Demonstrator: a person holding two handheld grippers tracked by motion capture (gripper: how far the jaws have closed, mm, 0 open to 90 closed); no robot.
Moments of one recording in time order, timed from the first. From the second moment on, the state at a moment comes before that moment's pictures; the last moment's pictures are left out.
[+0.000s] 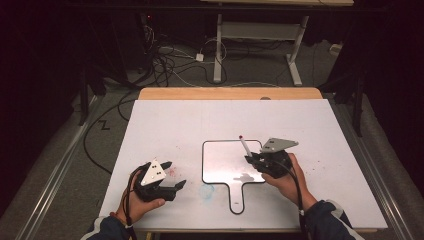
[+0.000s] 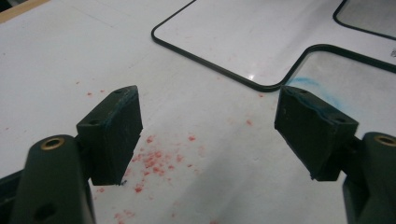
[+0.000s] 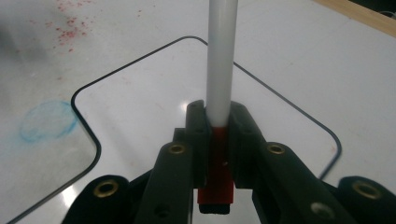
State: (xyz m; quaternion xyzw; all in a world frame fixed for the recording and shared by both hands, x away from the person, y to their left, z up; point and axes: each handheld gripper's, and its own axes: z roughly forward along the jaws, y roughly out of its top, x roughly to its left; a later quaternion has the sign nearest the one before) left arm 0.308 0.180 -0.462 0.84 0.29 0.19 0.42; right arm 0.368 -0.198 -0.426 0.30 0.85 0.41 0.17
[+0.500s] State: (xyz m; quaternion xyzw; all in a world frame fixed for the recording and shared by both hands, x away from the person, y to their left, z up) left arm 0.306 0.179 -0.464 0.84 0.29 0.19 0.41; right arm 0.340 -0.259 -0.429 0.39 0.82 0.39 0.16
